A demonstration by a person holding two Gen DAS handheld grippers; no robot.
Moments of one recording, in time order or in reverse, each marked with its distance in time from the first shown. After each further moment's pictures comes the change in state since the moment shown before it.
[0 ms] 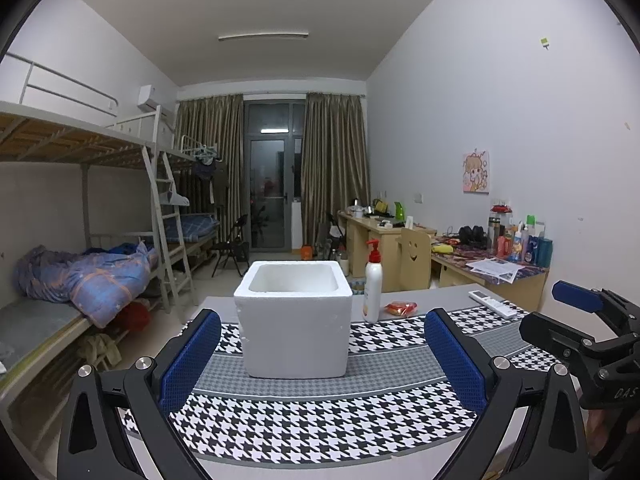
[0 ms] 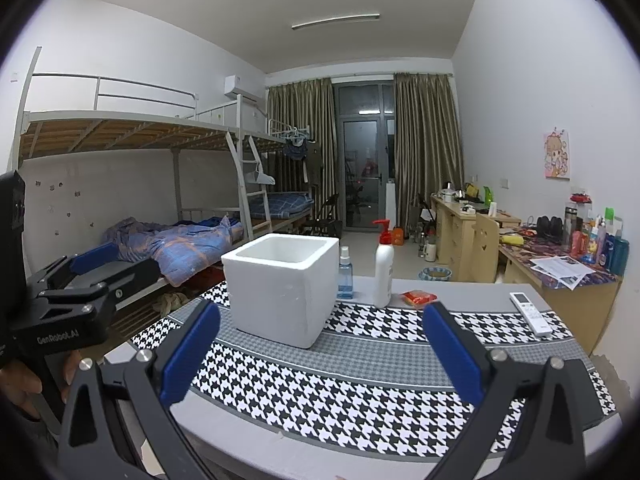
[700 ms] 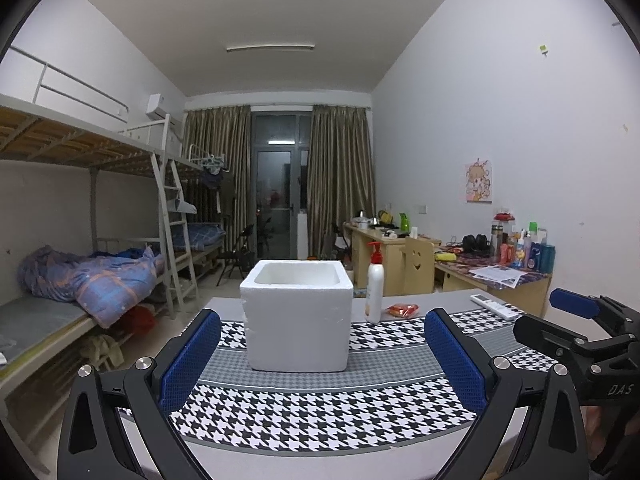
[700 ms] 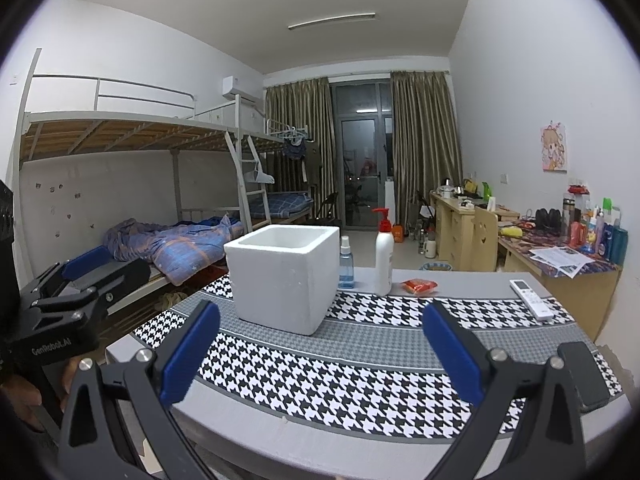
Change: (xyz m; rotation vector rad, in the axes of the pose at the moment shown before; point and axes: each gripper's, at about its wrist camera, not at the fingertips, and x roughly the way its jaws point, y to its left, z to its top) left arm -0.020 -0.006 -0.024 -0.006 -0.053 0.018; right arm -0.008 0.004 -0.023 0.012 -0.006 -0.003
